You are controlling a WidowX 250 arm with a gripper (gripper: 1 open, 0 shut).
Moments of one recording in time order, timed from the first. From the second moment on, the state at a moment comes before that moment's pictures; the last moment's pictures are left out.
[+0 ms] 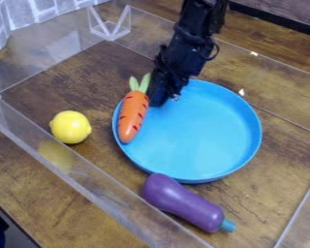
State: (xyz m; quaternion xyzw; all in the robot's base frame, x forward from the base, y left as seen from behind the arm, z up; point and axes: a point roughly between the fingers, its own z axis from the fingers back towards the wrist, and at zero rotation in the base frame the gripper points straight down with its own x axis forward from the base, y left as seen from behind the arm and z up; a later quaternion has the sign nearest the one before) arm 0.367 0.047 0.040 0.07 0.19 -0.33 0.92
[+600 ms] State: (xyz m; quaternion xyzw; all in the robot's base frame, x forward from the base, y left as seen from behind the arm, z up) arm 0.362 0.048 0.044 0.07 0.20 -0.29 0.93
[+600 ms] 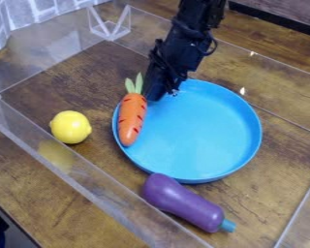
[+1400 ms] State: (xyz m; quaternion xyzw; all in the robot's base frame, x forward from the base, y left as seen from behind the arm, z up) arm 0.360 0.048 0.032 0.07 0.21 -0.28 0.93
